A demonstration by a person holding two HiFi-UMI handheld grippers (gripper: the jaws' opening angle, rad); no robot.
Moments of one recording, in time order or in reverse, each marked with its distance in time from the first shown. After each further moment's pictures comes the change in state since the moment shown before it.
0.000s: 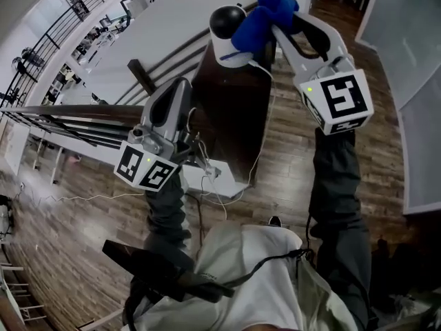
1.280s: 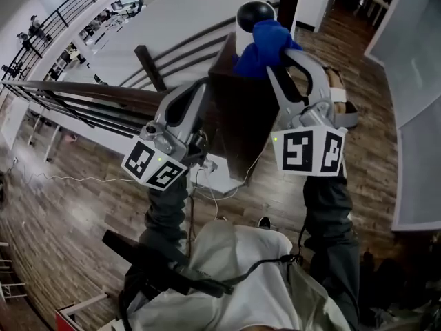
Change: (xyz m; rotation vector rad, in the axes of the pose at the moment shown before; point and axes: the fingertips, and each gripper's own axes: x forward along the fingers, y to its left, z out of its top) left arm -0.017 -0.017 -0.011 -0.060 -0.002 -0.009; right arm -0.020 0.087 -0.012 -0.590 0.256 0.051
